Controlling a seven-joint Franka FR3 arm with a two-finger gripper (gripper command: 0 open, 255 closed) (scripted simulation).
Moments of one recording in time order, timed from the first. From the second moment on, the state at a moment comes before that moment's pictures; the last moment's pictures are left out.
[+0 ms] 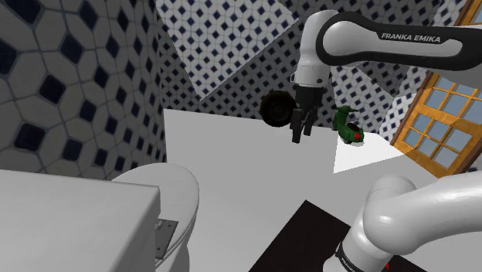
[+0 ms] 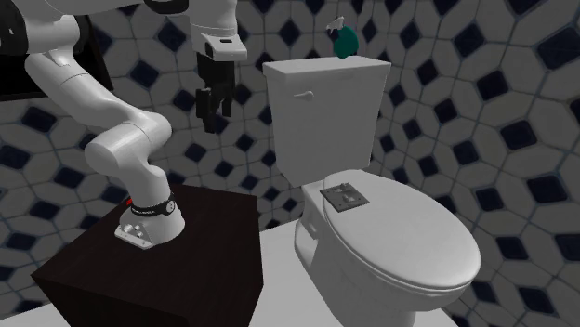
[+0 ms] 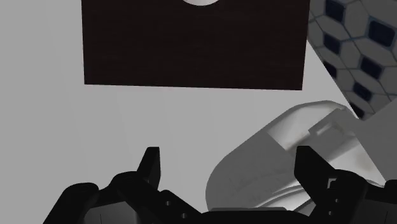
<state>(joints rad) 0.00 -0.77 -0.04 -2.37 0.02 1.47 -0.06</state>
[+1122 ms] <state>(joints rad) 0.07 -0.39 0.14 -2.41 0.14 1.91 0.14</state>
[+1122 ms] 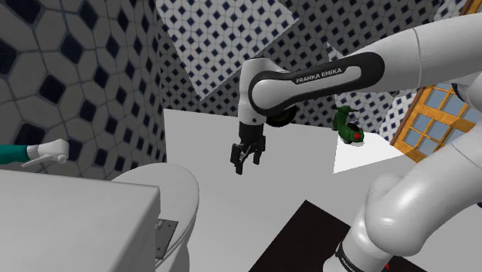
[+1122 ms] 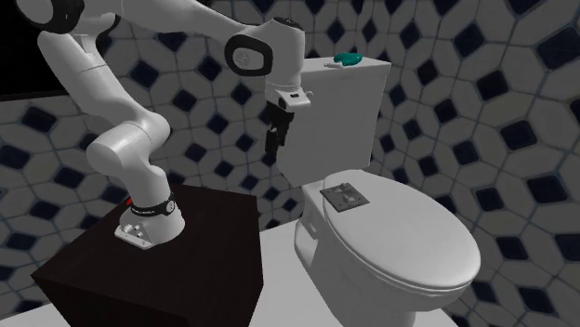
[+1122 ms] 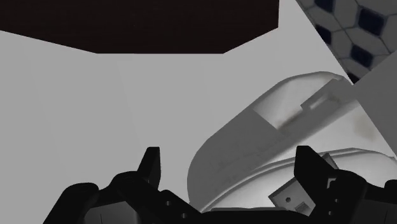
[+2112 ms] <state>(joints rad) 0.14 0.15 0.25 -2.16 0.08 2.22 0.37</state>
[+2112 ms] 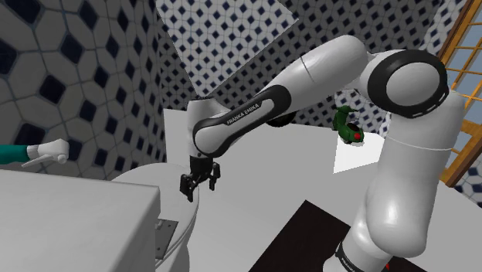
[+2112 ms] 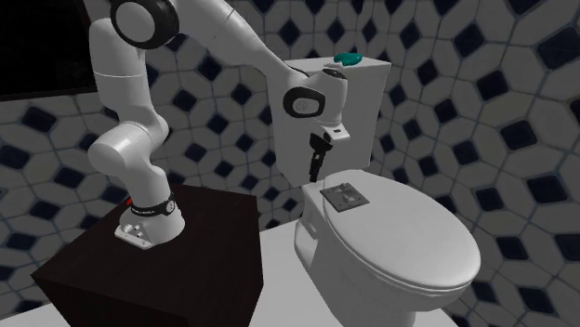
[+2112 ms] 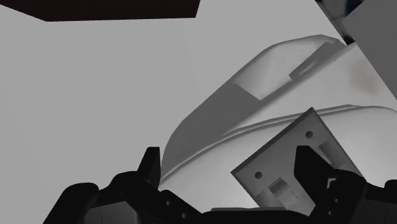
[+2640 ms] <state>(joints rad) 0.21 0.47 0.23 -1.89 0.00 2.27 0.48</state>
